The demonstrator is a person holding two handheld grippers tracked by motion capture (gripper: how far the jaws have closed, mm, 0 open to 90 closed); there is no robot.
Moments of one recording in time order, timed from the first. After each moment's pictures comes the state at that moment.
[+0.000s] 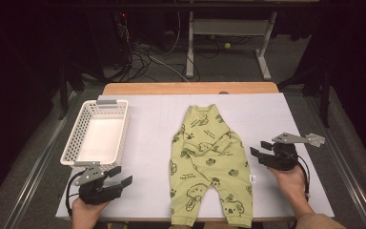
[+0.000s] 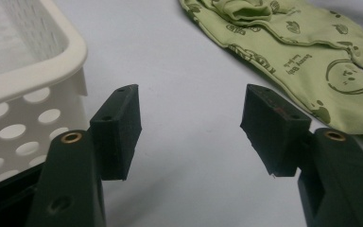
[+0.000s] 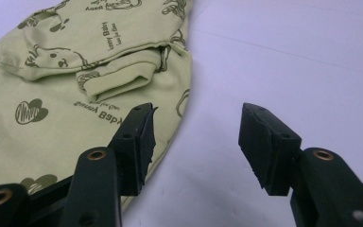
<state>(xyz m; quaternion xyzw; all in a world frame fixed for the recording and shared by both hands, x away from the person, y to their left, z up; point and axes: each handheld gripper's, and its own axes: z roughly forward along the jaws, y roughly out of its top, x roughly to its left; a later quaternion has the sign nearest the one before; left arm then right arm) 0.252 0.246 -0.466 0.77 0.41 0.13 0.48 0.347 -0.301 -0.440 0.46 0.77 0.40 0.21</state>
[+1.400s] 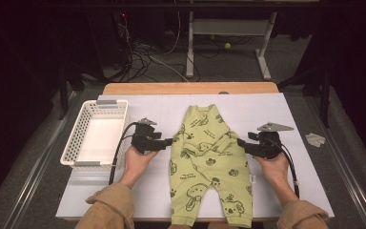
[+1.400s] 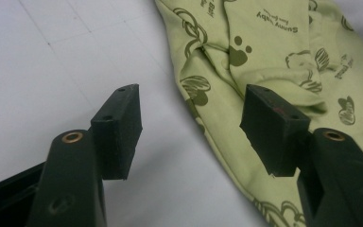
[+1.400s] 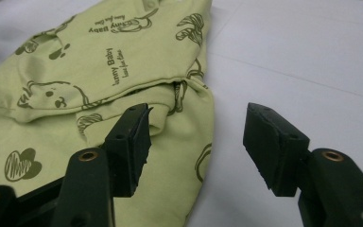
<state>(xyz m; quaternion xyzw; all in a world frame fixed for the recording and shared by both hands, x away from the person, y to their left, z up) 0.412 0.133 -0.444 0.80 0.45 0.03 0.39 0.392 -0.269 -0.442 0.45 0.78 0.40 0.19</state>
